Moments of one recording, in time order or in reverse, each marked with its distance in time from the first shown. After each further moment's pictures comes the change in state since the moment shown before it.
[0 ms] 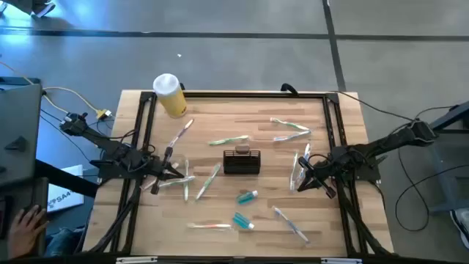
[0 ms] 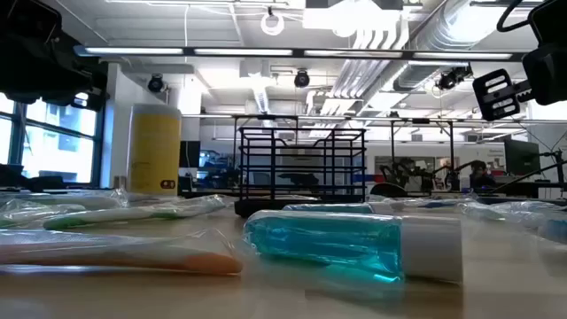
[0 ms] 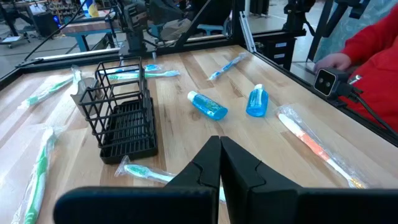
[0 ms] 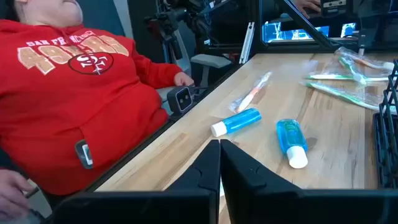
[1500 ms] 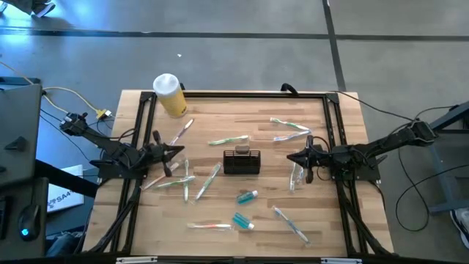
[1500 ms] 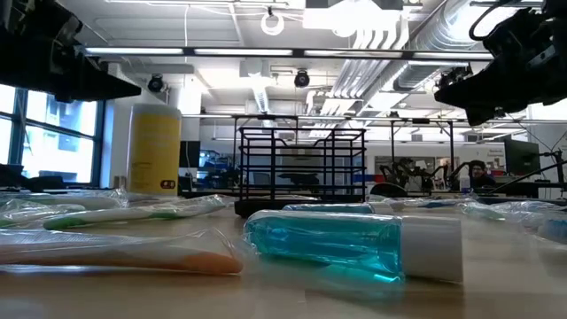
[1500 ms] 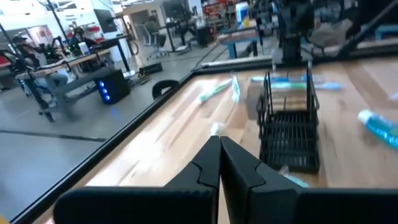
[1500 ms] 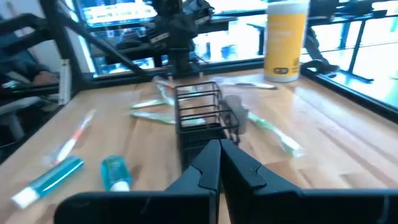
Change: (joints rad) left arm 0.000 0.000 0.000 0.067 -0.629 0.106; right arm 0.000 0.000 0.000 0.032 0.746 0.026
